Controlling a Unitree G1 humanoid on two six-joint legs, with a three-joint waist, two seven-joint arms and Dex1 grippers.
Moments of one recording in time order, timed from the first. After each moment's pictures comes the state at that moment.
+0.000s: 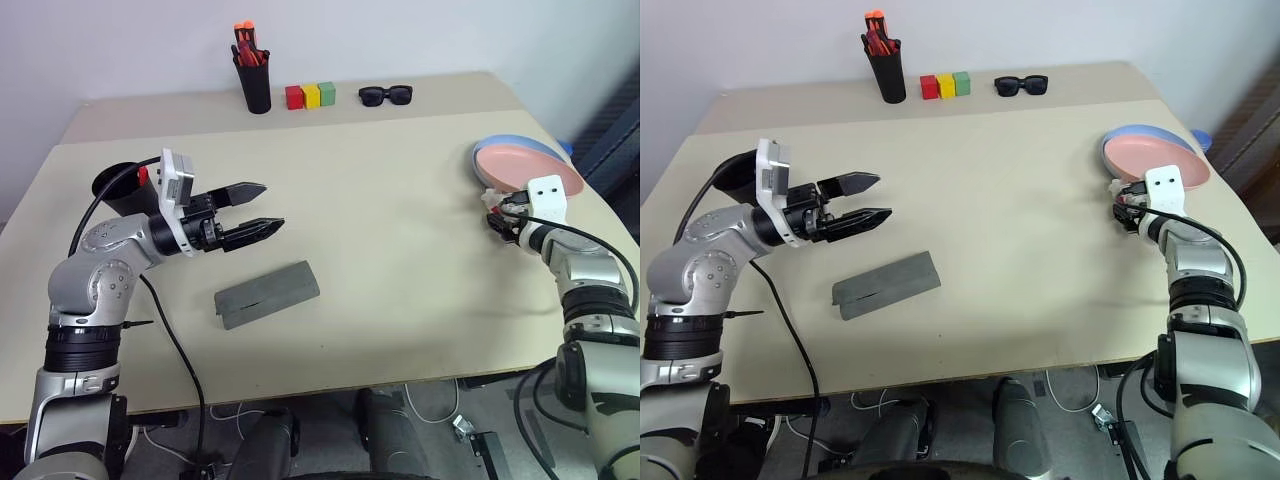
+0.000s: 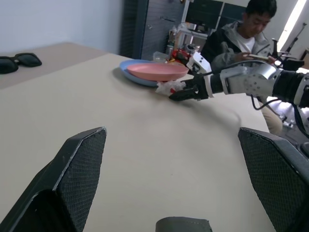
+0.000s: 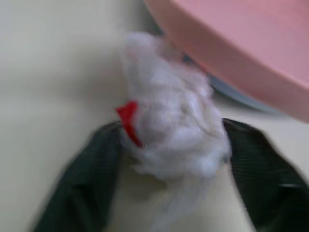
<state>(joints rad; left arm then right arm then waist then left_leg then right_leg) -0.51 0.62 0.15 -0.05 -0.69 0.56 -1.07 -0.82 -0.66 -0.17 1.02 0.06 0.18 0.44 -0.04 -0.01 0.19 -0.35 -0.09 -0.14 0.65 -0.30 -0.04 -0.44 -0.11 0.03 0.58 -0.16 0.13</state>
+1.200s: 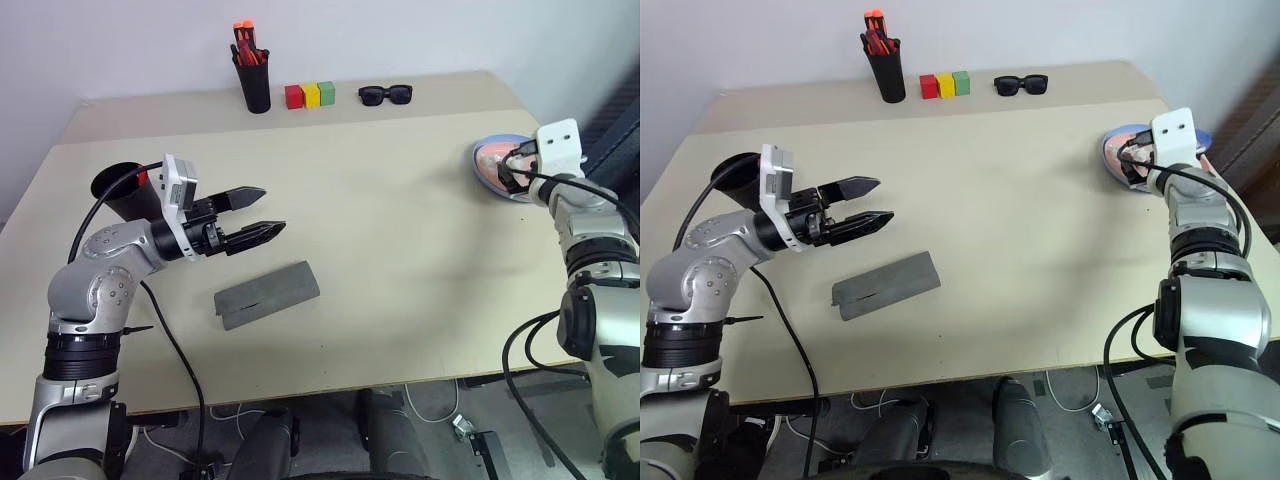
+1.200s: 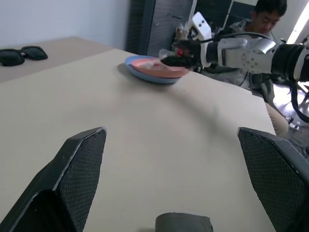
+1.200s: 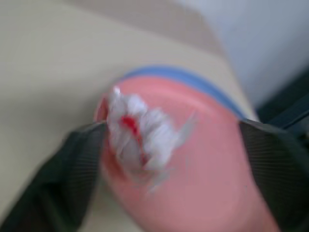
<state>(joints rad) -0.47 0.62 0.15 -0.09 -0.70 0.59 -1.02 -1.12 -0.70 -0.11 1.26 -0.06 -0.06 0.31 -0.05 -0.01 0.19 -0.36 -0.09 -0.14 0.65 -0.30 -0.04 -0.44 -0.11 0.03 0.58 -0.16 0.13</state>
